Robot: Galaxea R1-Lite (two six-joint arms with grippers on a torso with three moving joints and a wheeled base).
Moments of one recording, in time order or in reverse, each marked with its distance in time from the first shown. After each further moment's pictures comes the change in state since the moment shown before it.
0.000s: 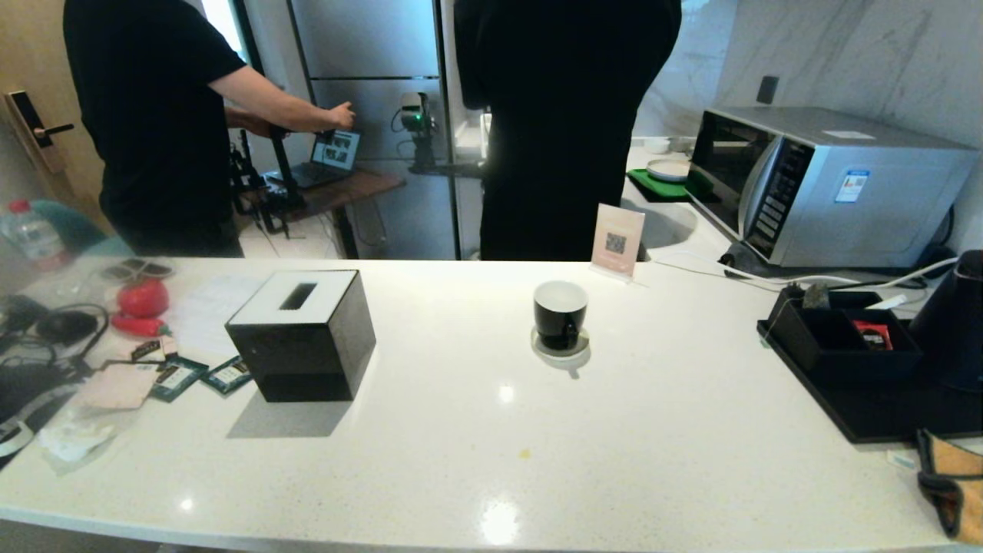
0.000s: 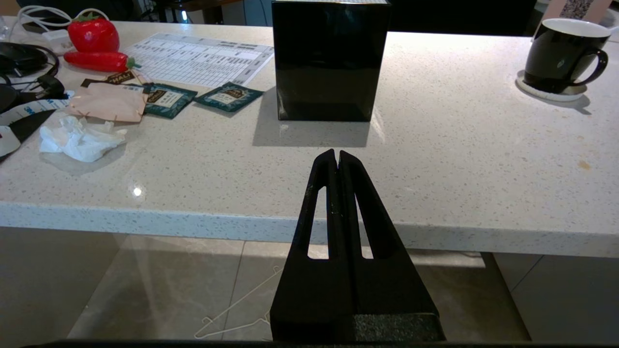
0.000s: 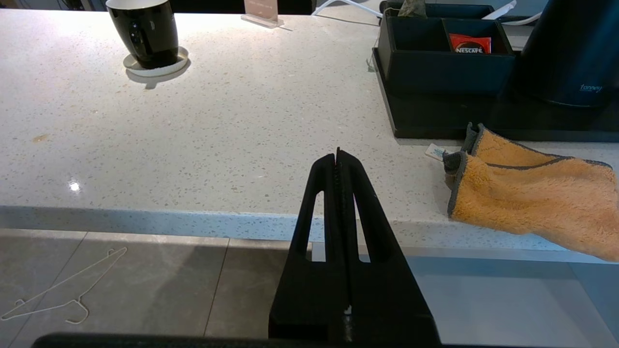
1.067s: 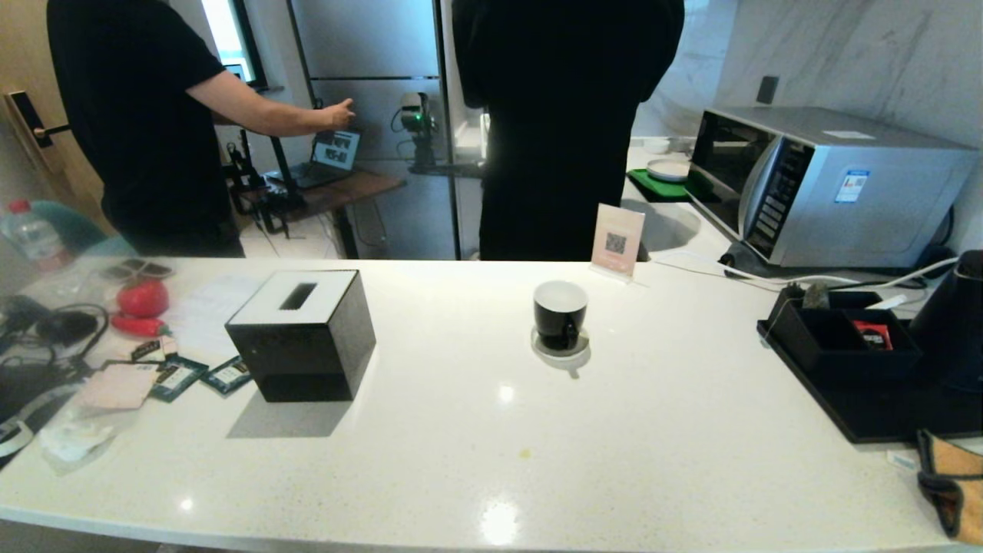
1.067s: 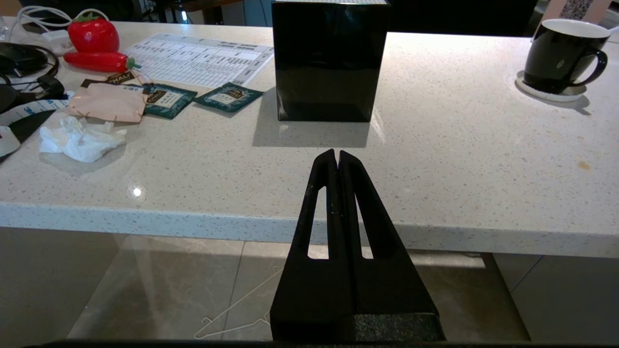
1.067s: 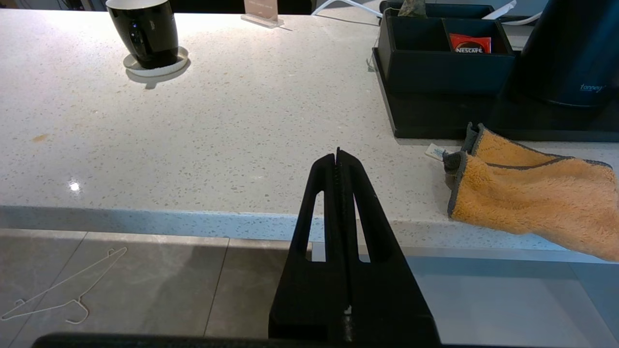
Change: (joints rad) left arm 0.000 0.000 0.000 -0.001 0.000 0.000; right arm 0.000 0.000 0.000 0.000 0.000 0.000
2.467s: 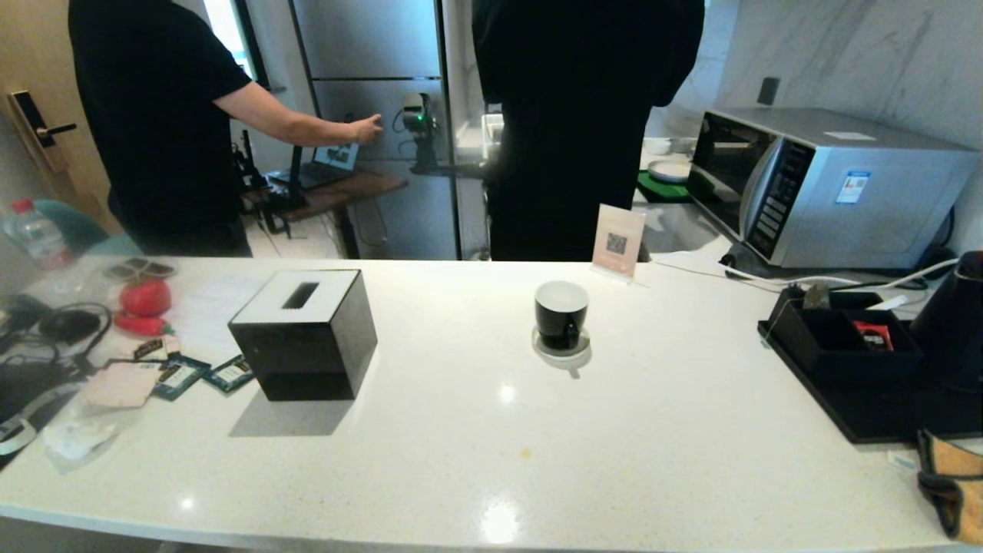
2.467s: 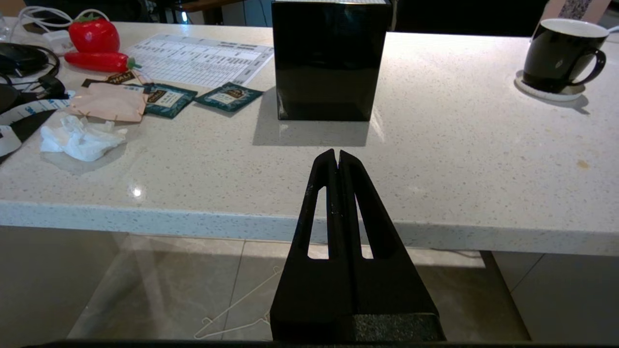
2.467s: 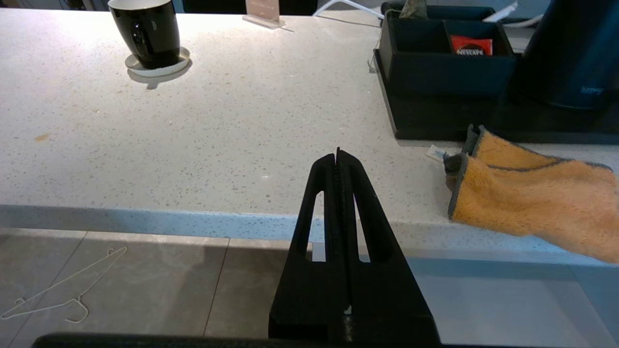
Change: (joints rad) left arm -0.001 0.000 0.000 0.000 -0.002 0.004; right arm 0.000 0.000 0.000 0.000 0.000 0.000
